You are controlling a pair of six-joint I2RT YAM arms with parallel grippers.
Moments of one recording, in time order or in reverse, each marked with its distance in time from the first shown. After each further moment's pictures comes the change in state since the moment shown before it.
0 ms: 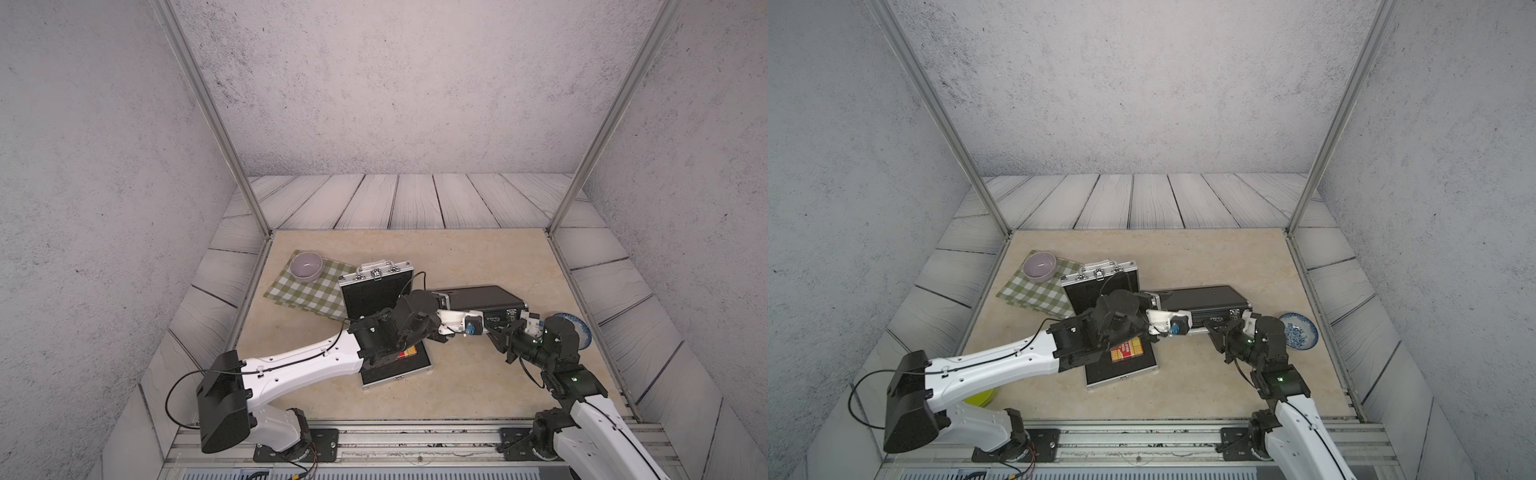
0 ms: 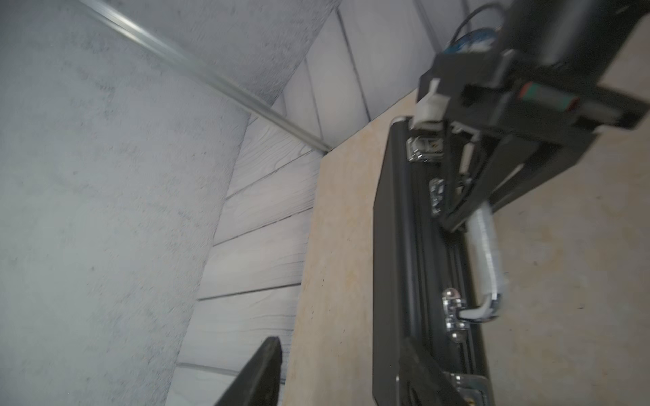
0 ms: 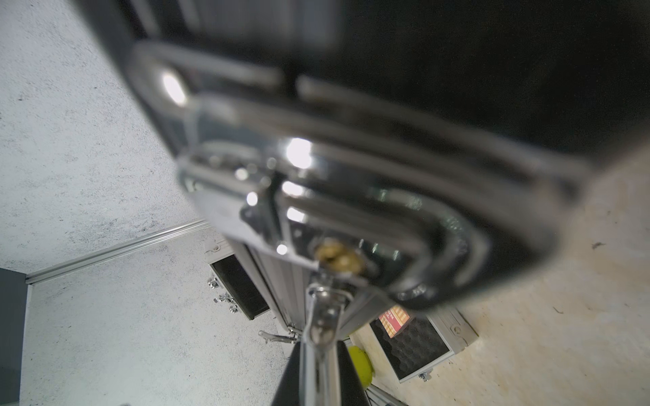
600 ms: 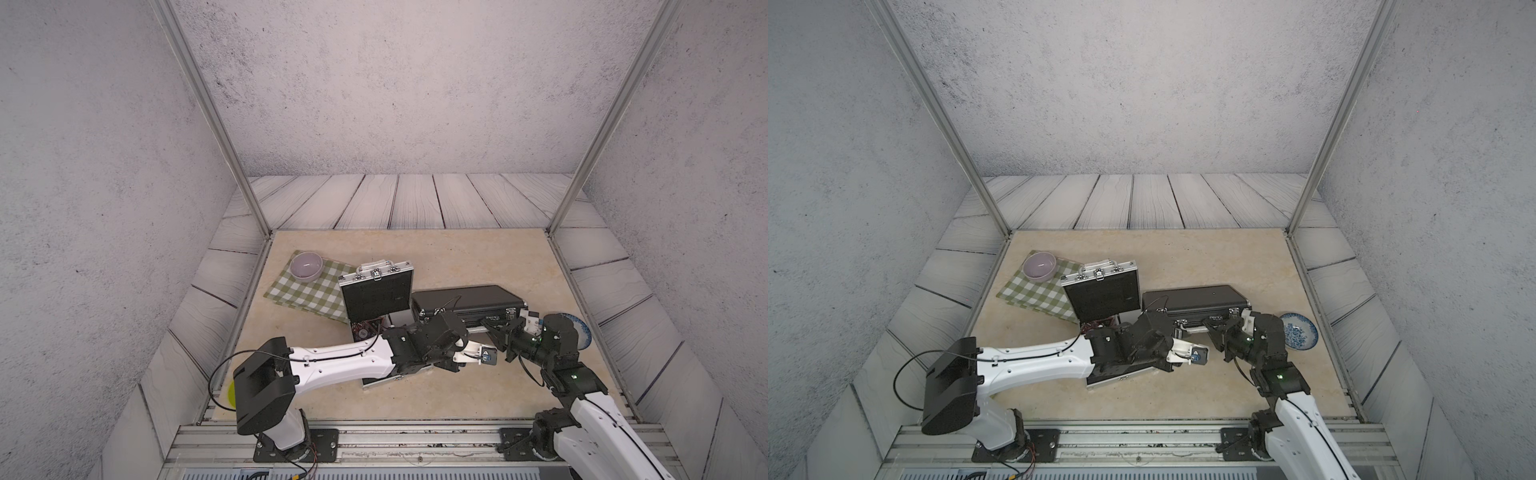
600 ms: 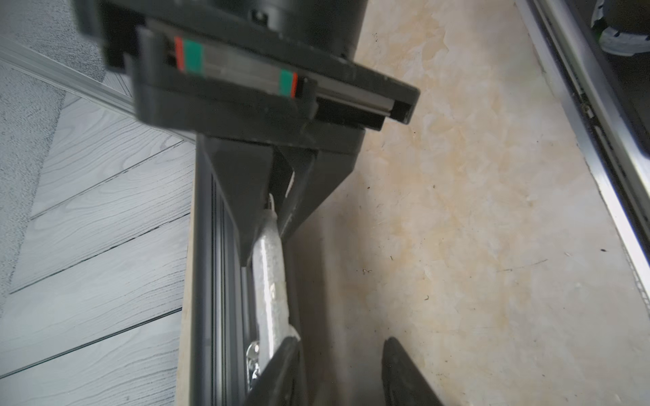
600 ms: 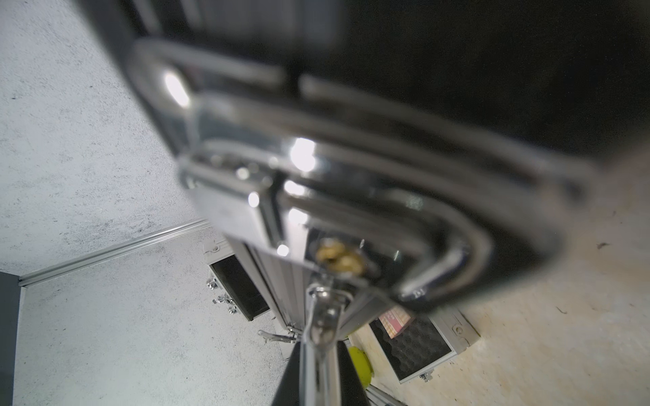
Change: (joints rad) left arm -0.059 0.222 0.025 -0.079 0.059 -0.087; right arm 0.018 0.024 0.027 -0.011 0.017 -0.004
